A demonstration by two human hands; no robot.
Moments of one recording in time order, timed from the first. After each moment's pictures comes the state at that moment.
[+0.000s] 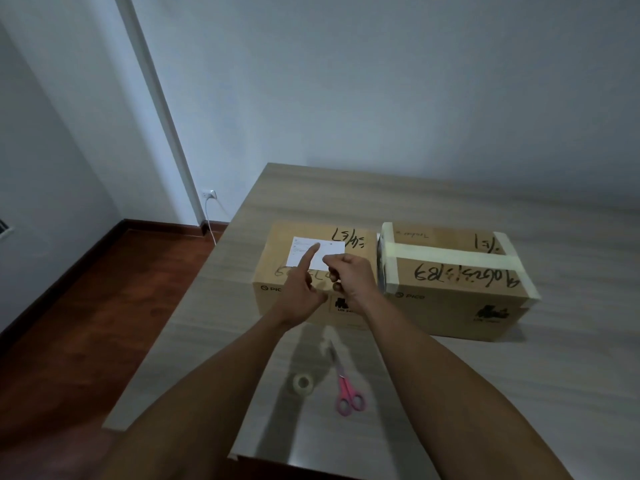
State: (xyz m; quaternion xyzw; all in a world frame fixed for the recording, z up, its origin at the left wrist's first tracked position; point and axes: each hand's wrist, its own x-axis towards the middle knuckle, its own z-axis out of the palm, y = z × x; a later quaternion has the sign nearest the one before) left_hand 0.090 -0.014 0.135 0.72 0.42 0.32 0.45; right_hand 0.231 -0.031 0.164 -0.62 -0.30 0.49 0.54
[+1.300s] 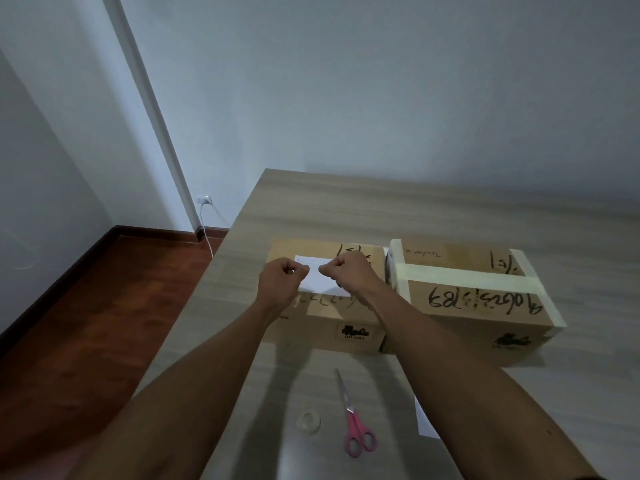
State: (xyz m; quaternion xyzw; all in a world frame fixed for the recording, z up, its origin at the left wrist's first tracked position) left_hand 0.082 0.086 0.143 0.62 0.55 0.37 0.42; right_hand 0.252 0.051 0.174 -0.72 -0.47 0.38 0.35
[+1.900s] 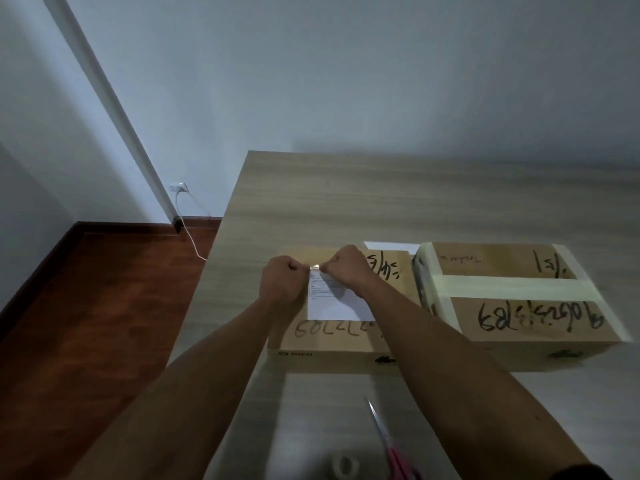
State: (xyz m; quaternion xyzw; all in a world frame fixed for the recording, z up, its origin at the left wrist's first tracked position) left_hand 0.080 0.216 0.104 0.66 0.60 0.23 0.39; right_hand 0.235 0.185 0.121 -0.79 -0.43 0.34 0.27
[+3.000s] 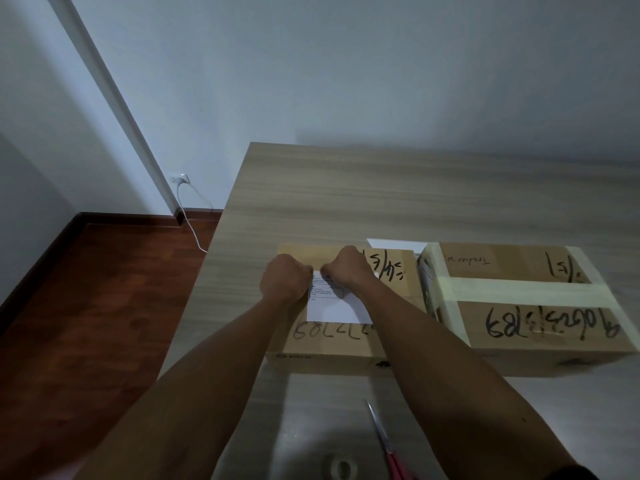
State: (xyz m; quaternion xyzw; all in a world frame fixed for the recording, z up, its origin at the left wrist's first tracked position) left_hand 0.096 0.222 0.101 0.66 0.65 0.15 0.36; right_hand 0.234 0.195 0.105 -0.82 -0.42 0.33 0.22
